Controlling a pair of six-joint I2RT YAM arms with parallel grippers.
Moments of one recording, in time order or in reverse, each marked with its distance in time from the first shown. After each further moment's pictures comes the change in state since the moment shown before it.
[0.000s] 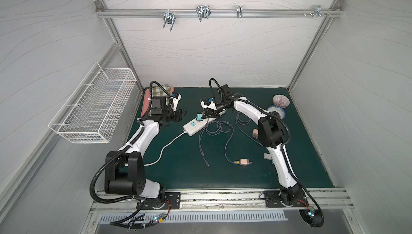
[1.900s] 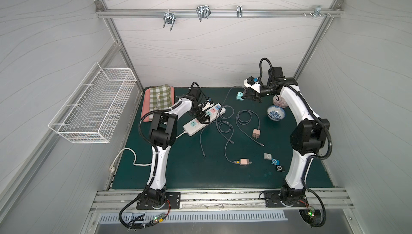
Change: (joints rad) left arm -0.279 0.793 0.762 -0.444 -0.115 0.365; right arm -0.433 -0.388 -0.099 -0.327 0.087 -0.129
